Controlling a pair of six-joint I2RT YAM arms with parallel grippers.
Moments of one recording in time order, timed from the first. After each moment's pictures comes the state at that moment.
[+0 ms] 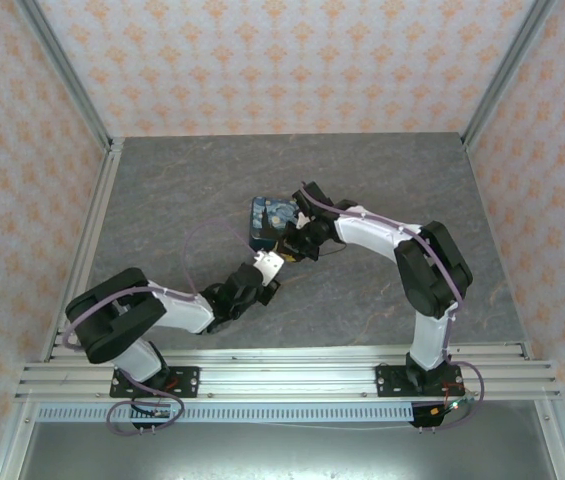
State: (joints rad) left arm -0.85 1.58 0.41 0.66 -0.32 -0.02; right arm 0.63 1.87 1.28 -0.53 -0.52 0.92
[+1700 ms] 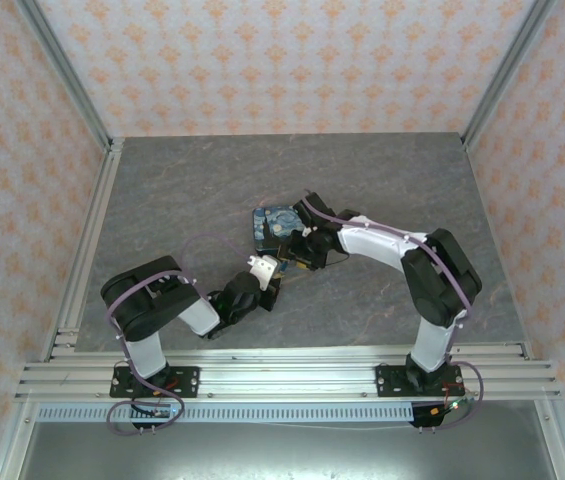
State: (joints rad) left arm -0.83 1.78 0.35 0.95 -0.21 -0.23; right arm 0.66 1.79 1.18 -0.52 -0.31 0.93
